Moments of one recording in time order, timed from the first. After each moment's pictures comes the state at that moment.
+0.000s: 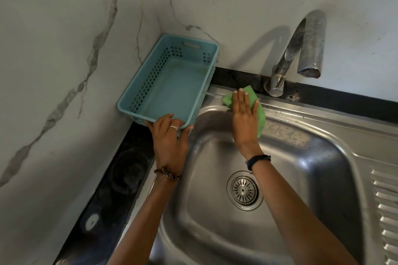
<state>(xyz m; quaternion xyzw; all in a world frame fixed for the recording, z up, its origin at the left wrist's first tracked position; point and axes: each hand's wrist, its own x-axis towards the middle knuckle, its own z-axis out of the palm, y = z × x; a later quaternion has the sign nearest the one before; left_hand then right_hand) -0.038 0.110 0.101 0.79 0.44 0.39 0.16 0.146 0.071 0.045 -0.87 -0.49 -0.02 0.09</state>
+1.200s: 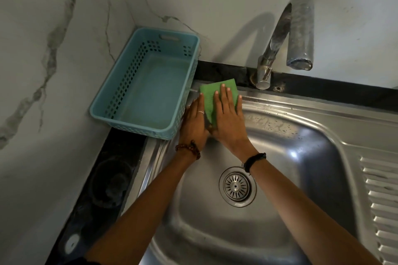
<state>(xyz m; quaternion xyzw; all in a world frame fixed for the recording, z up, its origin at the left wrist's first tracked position) 0.051 0.126 0.045 0.86 0.38 0.16 0.30 0.150 0.069 0.034 -0.84 -0.54 -0.03 0.03</state>
